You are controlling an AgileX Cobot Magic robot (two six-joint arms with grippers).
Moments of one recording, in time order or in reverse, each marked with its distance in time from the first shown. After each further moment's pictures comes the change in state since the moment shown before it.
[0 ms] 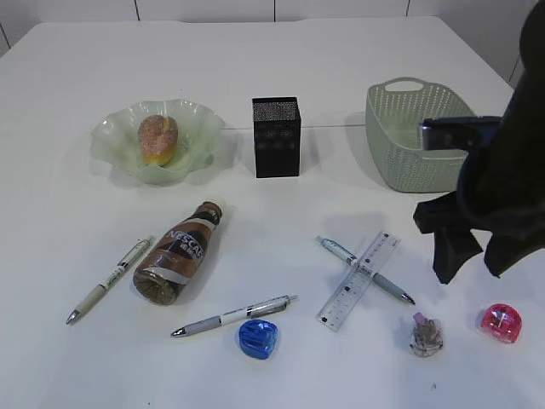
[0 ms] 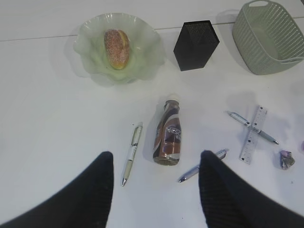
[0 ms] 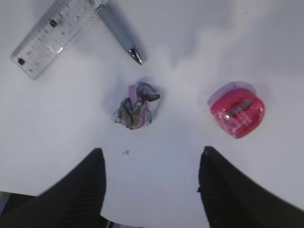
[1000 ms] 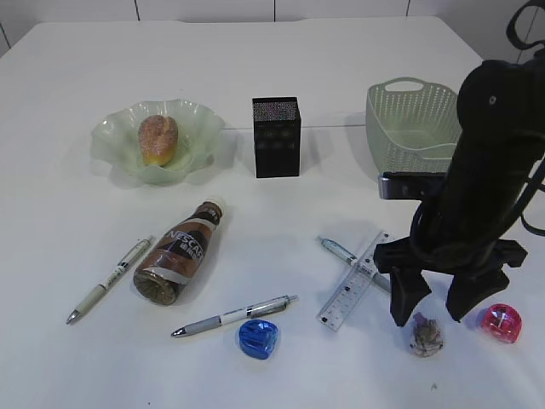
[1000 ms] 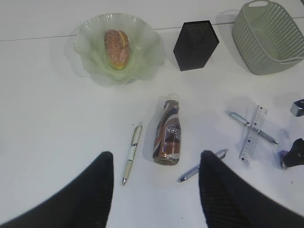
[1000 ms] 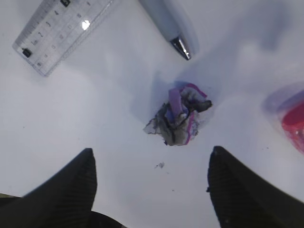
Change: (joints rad) left arm 0.000 0.000 0.000 0.000 0.000 0.000; right arm 0.031 0.164 0.020 0.123 -0.055 -0.040
